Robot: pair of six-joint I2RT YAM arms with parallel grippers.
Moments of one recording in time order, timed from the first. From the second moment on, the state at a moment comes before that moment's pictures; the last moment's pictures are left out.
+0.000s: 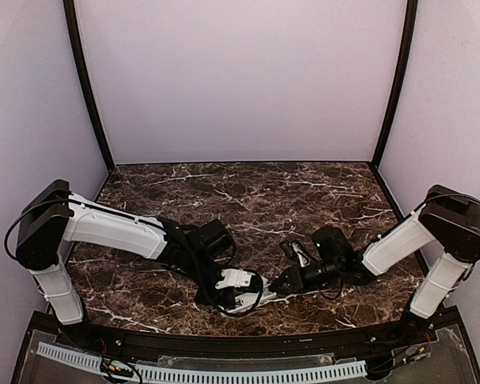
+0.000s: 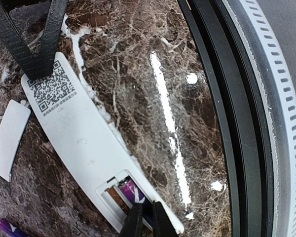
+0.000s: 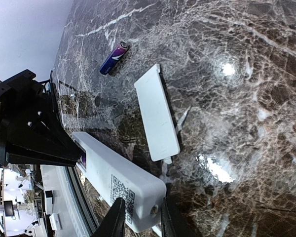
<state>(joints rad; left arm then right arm) -1.06 1.78 1.05 -0.47 0.45 0.58 0.85 1.67 0.46 0.49 -0.60 0.72</state>
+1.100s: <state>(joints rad) -0.89 1.57 1.07 -0.38 0.07 0.08 0.75 1.25 0.49 0.16 -0.48 0.59</state>
